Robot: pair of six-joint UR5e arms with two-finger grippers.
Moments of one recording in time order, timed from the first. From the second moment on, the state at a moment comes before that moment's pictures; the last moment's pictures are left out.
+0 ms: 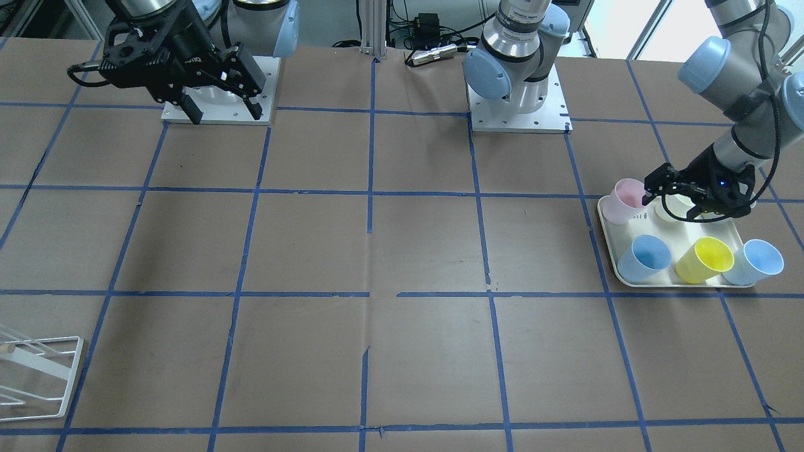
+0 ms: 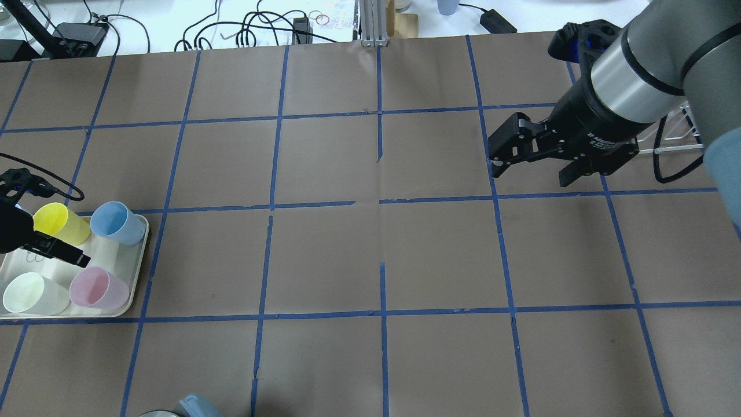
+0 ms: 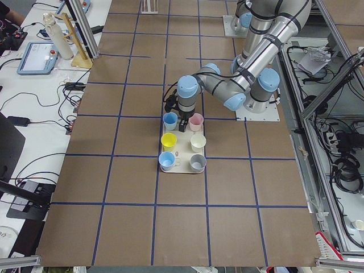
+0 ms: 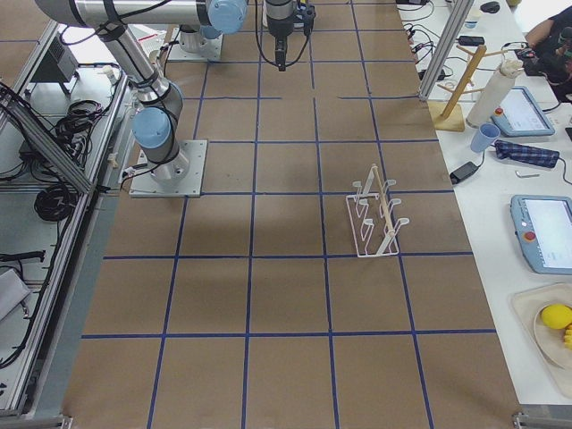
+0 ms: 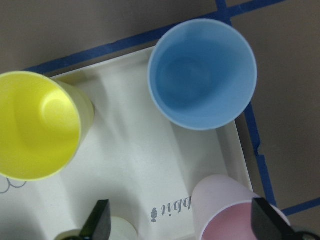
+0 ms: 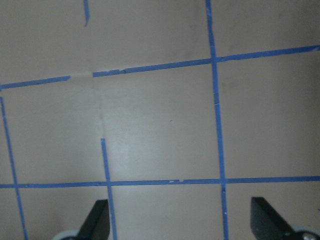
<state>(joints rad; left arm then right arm) -0.80 -1.66 -2.08 -1.05 1.54 1.12 1.54 -1.78 1.77 -1.61 -1.29 0.06</state>
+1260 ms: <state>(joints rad) -0.79 -1.69 -2.12 -1.04 1.61 1.13 1.40 -1.78 1.83 -1.58 -0.40 0.03</state>
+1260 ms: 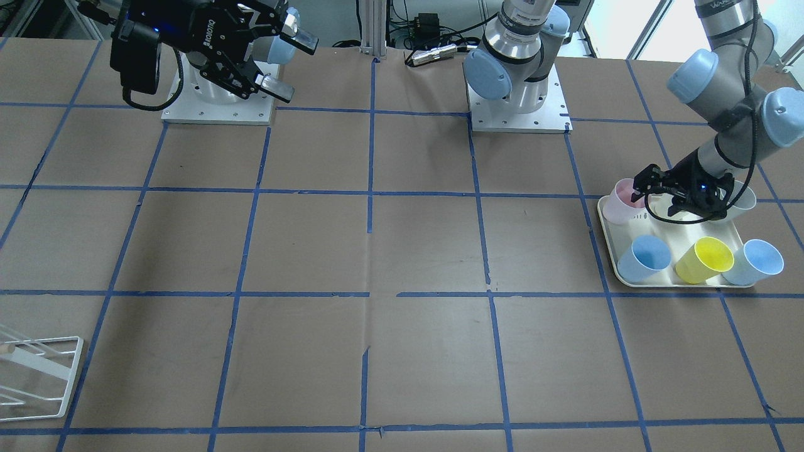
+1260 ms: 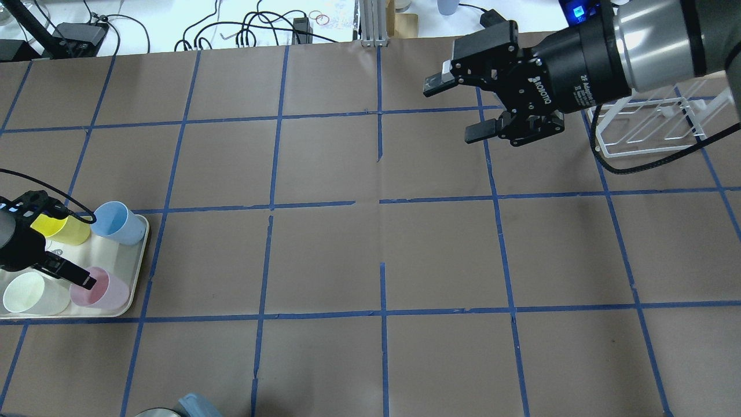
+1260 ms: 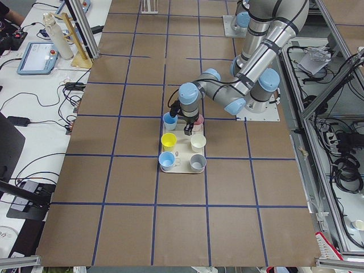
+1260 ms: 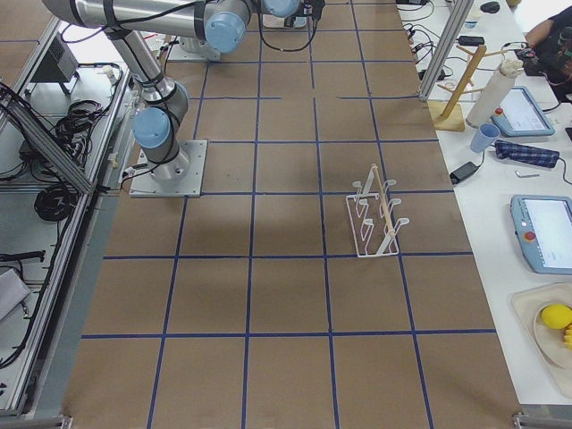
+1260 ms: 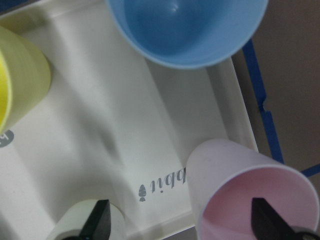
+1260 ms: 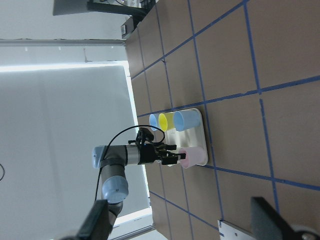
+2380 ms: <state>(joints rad) -0.79 -1.64 -2.07 -1.16 1.61 1.08 1.39 -1.78 2.00 -1.48 0.03 -0.07</state>
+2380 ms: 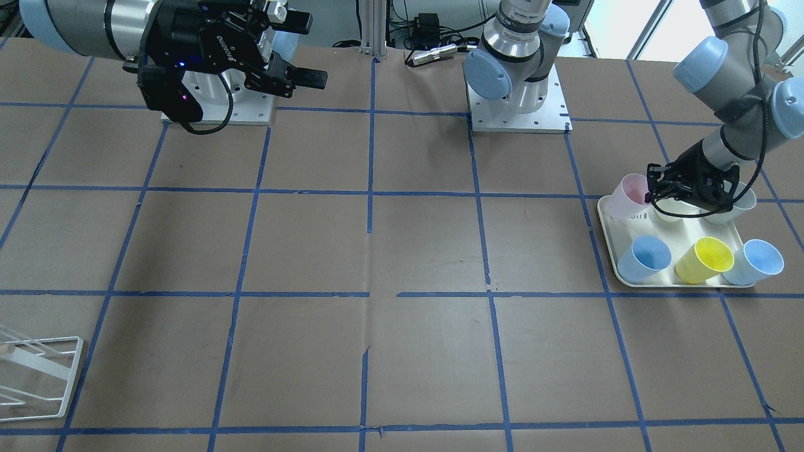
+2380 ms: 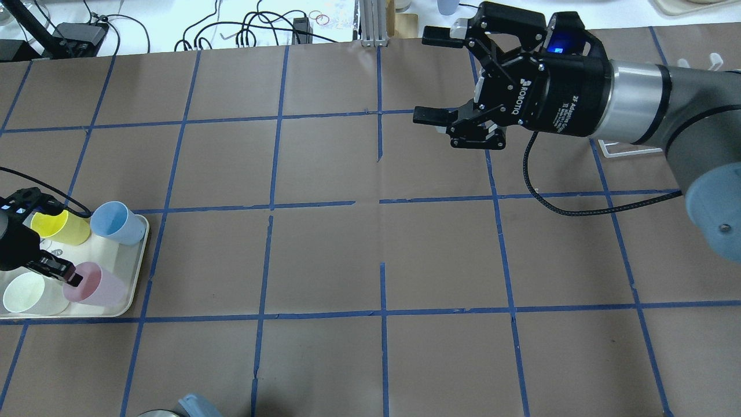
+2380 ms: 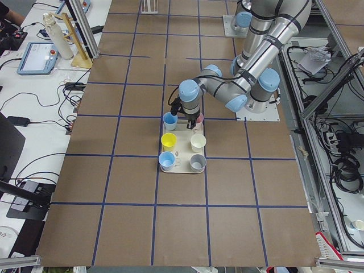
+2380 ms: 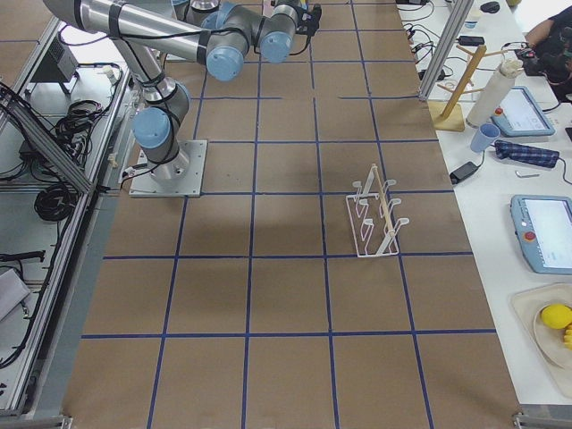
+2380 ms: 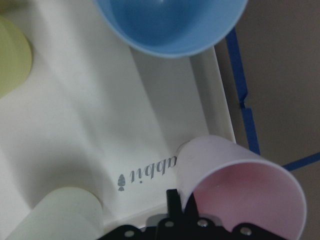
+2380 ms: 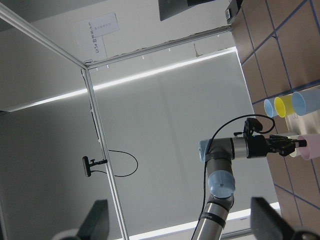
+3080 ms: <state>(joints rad) -0.83 -1.57 -1.76 -1.82 1.27 1.02 1.39 -1.77 2.00 -1.49 0.03 -0.17</state>
